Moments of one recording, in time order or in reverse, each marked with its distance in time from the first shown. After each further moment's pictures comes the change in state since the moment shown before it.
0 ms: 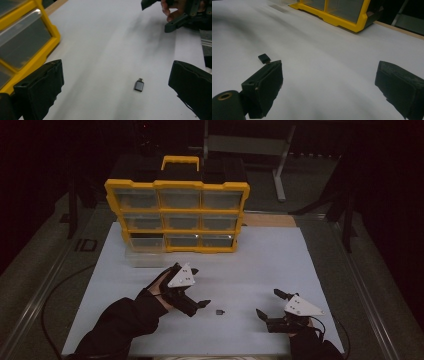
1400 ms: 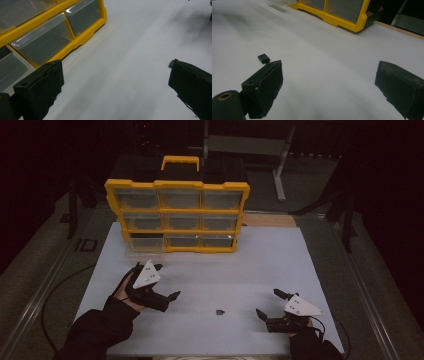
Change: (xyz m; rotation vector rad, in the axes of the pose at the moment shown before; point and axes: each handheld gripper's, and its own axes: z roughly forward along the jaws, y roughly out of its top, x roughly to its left) left arm 0.019 -0.038 -0.065 0.010 0.253 -0.111; right arm 0.000 0.000 0.000 0.003 -0.003 -0.011
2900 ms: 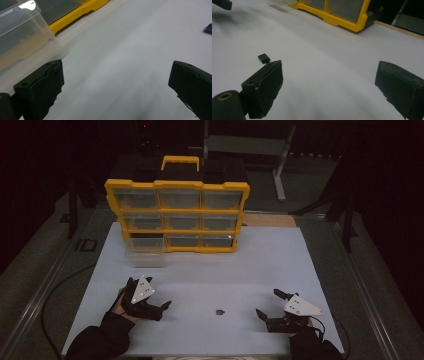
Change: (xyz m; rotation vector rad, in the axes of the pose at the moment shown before) left arm -0.003 -0.069 0.015 0.060 0.110 -0.048; right arm 0.000 -0.001 0.000 0.003 0.004 0.003
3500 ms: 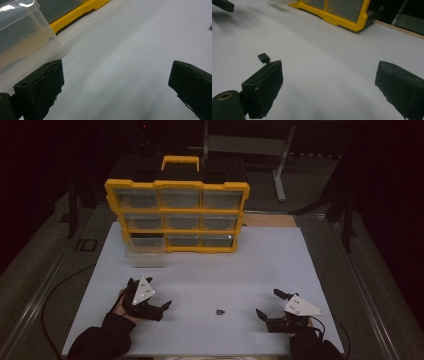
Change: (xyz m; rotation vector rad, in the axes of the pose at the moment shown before) left arm 0.000 -0.007 0.006 -0.013 0.023 0.007; right arm 0.000 0.000 0.000 0.002 -0.003 -0.001
